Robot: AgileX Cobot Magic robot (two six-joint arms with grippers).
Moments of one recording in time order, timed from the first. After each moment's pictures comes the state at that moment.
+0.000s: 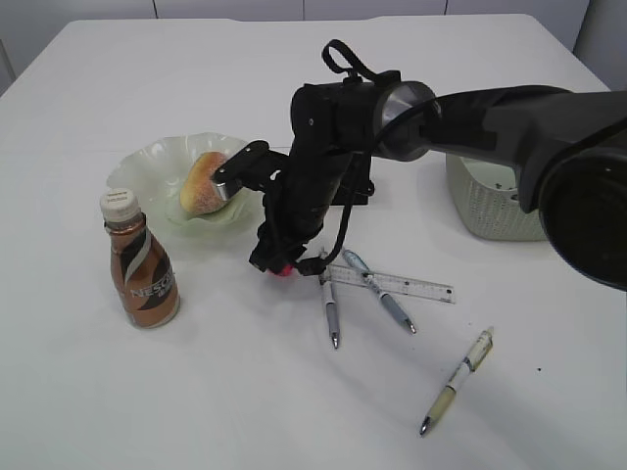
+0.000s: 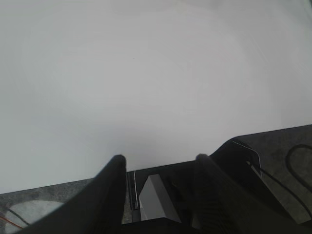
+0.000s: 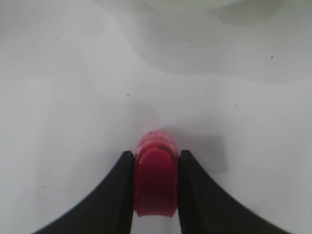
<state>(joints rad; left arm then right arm) -0.19 0.81 -0.81 -0.10 1.24 -0.15 0.50 2.45 -2.03 0.18 0.94 -0.57</state>
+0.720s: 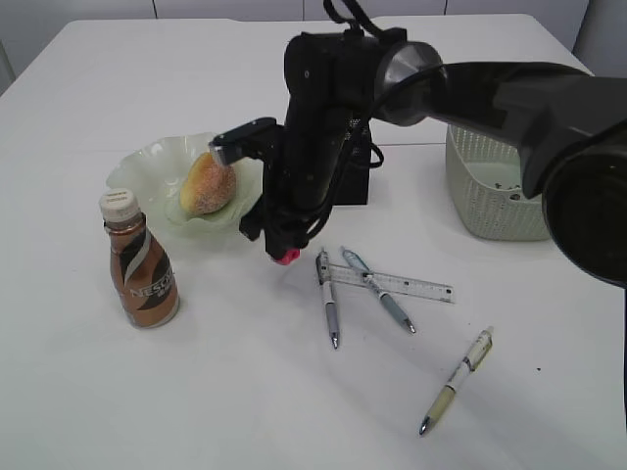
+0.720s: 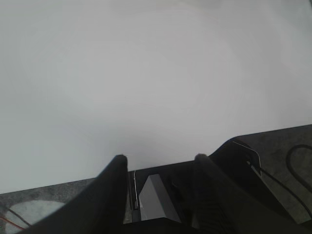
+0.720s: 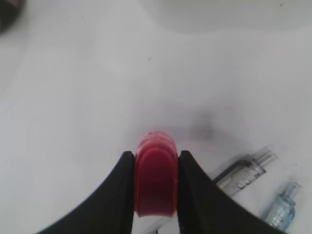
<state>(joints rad) -0.19 0.81 -0.81 -0.10 1.24 -0.15 0.50 2.44 -2.17 0.18 1.20 -0.39</state>
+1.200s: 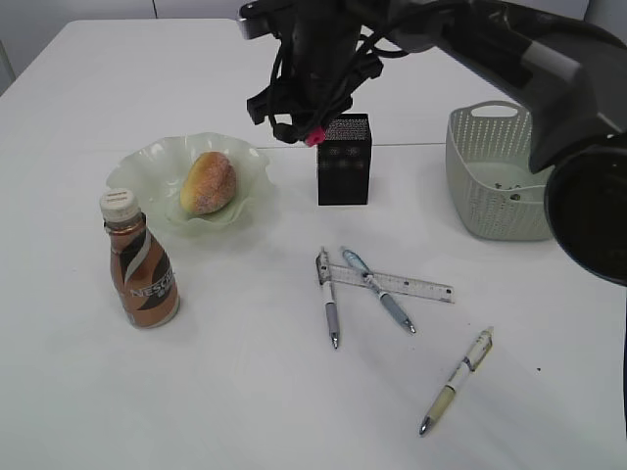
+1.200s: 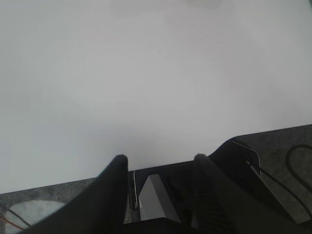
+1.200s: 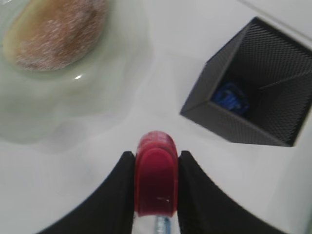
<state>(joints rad) -0.19 0.81 -0.81 -0.10 1.24 -0.15 0.49 2.44 -2.49 -0.17 1.24 0.08</state>
